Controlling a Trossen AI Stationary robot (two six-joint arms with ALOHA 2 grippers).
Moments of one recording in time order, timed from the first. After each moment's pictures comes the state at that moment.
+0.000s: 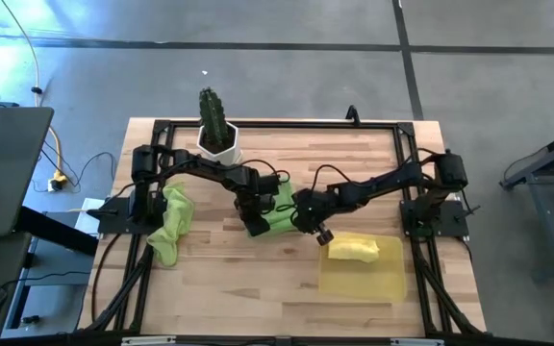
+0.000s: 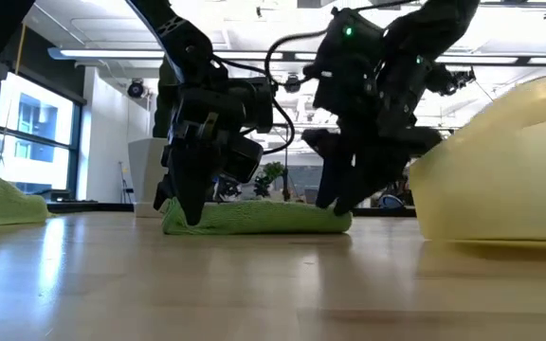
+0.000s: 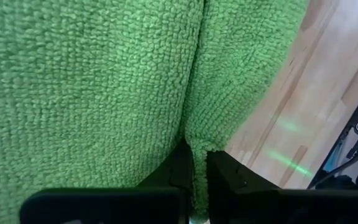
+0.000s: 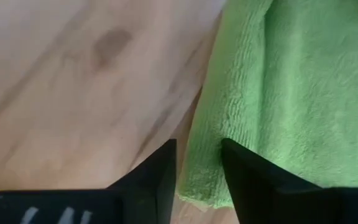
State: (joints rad) left arm 0.27 2.00 1.14 -0.63 0.57 -0.35; right arm 0.02 1.77 0.93 -0.15 -0.13 -0.55
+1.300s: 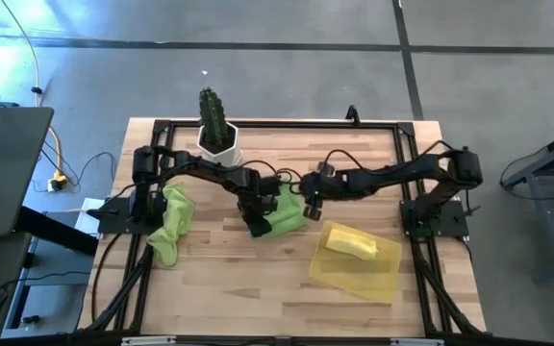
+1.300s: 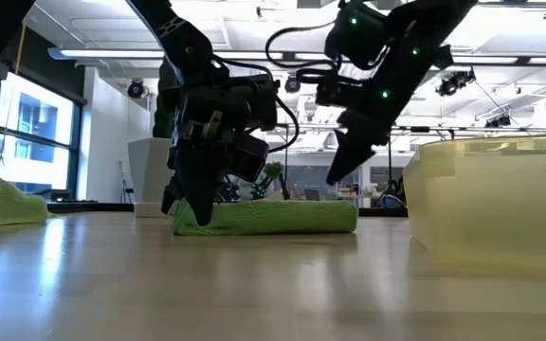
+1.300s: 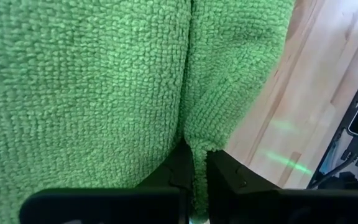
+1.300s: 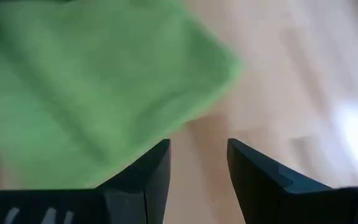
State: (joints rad) left arm 0.24 1.99 1.14 -0.57 0.60 -0.35; right arm -0.06 1.64 0.93 -0.27 0.26 0.10
